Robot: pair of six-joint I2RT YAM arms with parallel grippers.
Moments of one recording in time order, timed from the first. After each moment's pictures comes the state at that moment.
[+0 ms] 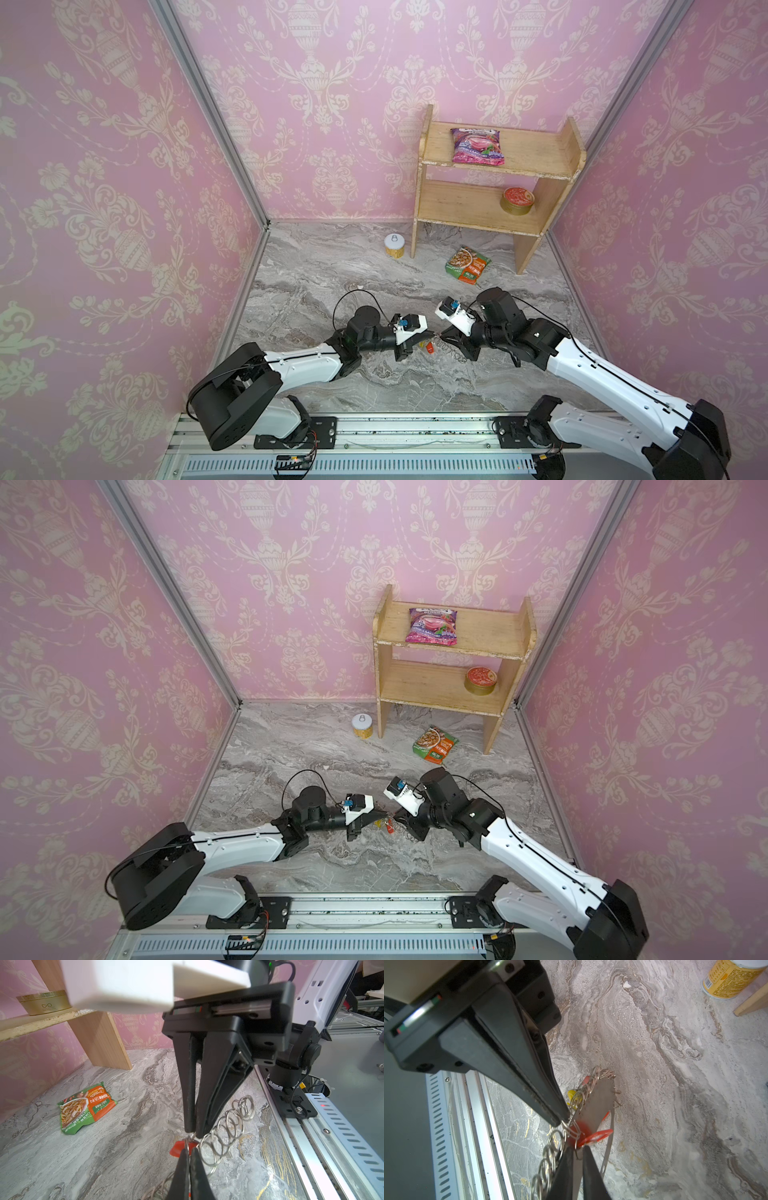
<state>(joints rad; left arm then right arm) -0.80 1.38 0.47 0.72 0.58 0.22 0.66 1.03 0.76 -0.55 -0.34 -0.21</state>
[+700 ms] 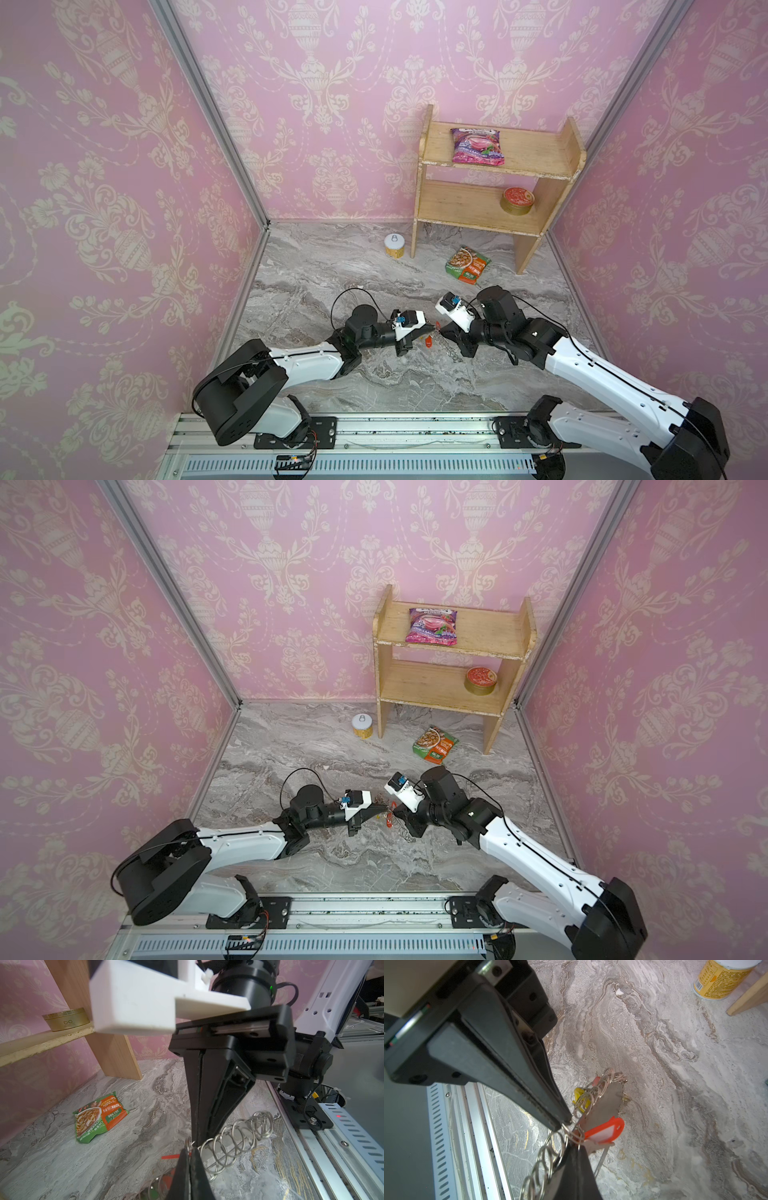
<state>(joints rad) -0.78 1.42 0.47 0.83 0.58 0.19 0.66 1.05 0.75 -0.48 -0.35 -0.14</state>
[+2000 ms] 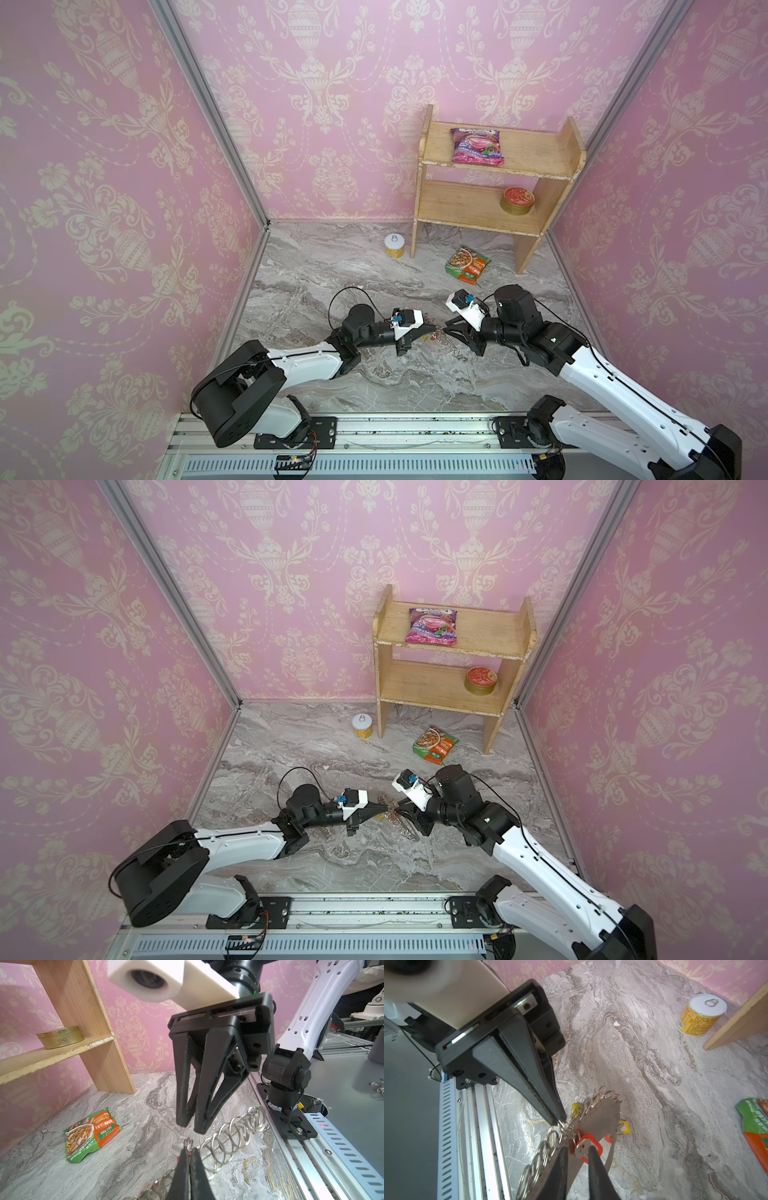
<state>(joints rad) -0.78 1.40 0.47 0.88 0.65 0.16 0.59 0.92 0.75 -0.48 -0.45 -0.21</state>
